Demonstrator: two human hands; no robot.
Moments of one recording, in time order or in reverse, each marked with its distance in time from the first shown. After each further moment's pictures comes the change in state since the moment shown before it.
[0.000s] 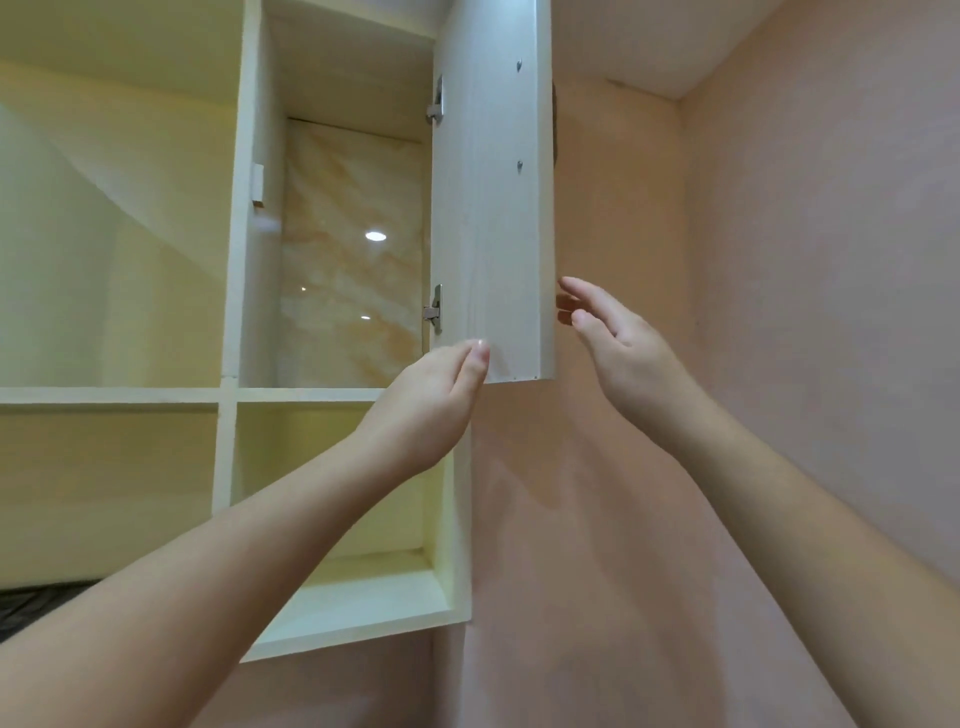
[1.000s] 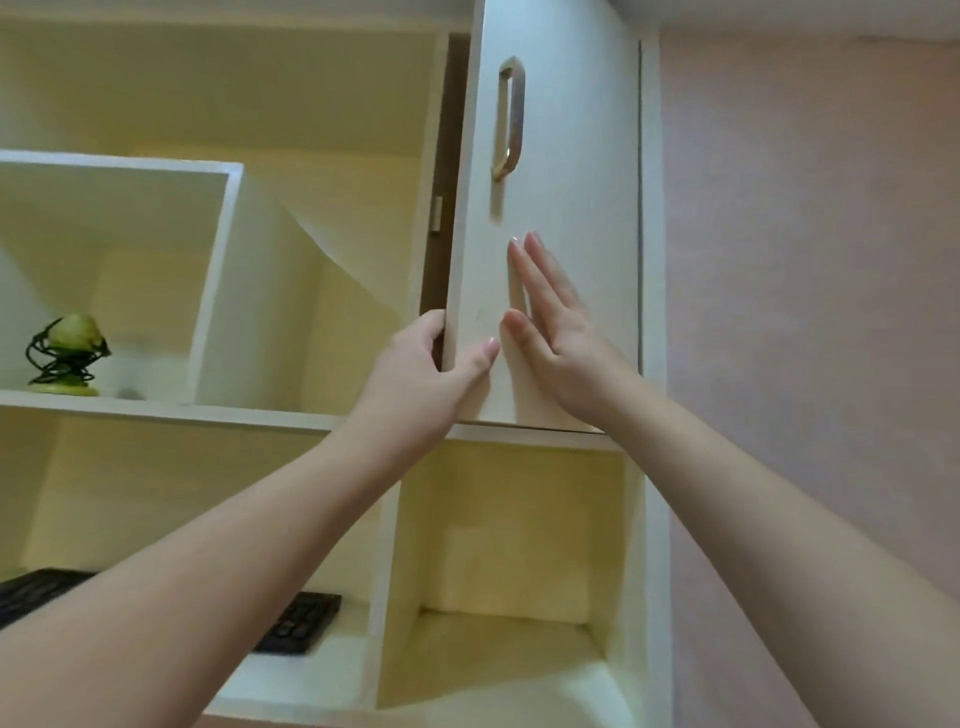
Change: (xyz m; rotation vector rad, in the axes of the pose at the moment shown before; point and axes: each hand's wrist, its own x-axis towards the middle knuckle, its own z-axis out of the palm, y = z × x) left_hand 0.004 -0.088 -0.101 -0.145 0.418 -0.126; right_hand 0.116 -0.023 0.191 0.000 -0.153 -0.554
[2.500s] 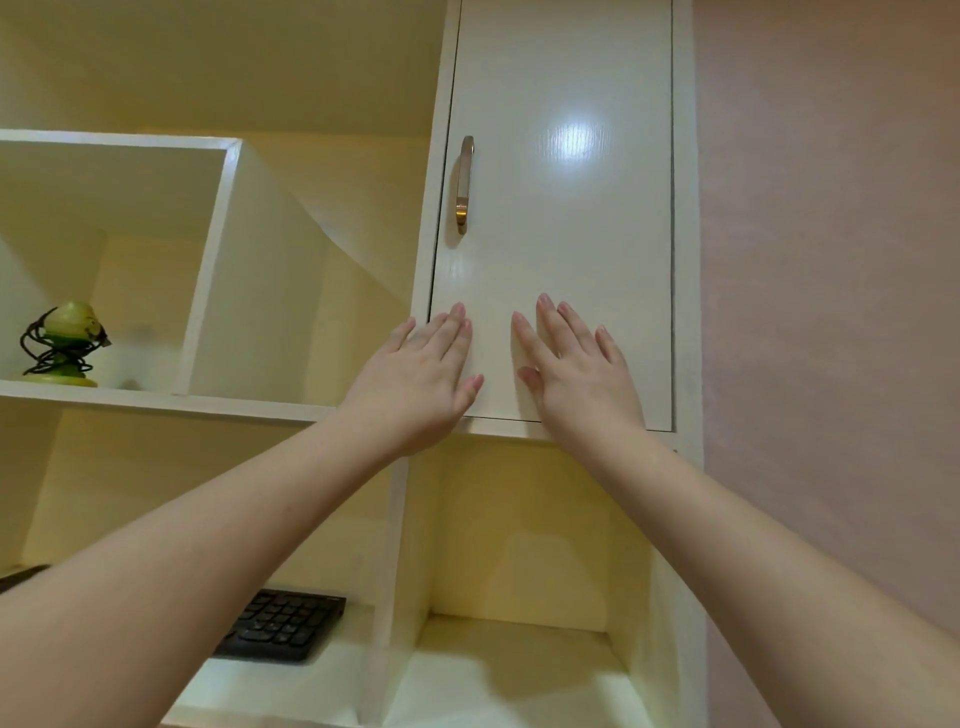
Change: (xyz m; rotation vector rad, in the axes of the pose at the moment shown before) left_hand 0.058 -0.088 0.000 1.314 -0.225 0.283; right_hand -0.015 0.049 0.058 -0.730 -0.116 0.169
